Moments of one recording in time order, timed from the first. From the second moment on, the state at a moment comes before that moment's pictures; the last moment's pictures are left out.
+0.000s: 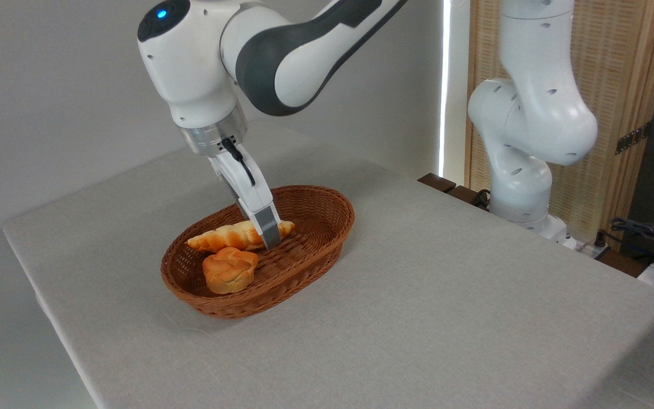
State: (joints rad) arm -0.20 0.04 -0.03 -1.91 -0.20 1.77 0.78
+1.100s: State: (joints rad) arm -0.24 0.10 -0.03 -1.92 -0.21 1.83 0.78
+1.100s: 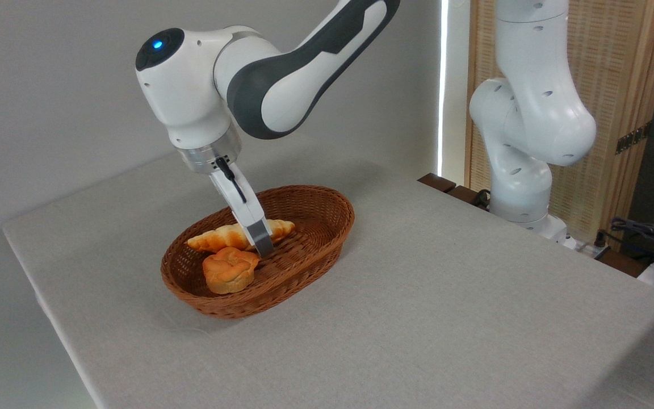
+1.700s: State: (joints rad) arm -0.25 0.09 -0.03 -1.91 -0.21 1.83 0.78
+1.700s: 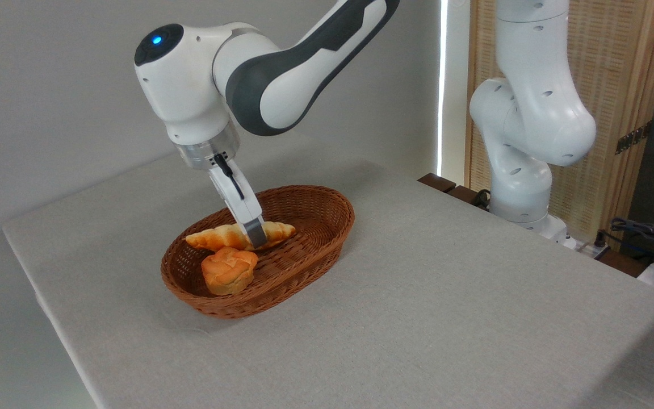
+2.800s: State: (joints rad) arm -0.23 -0.07 0.28 -1.91 -0.12 1.67 0.83
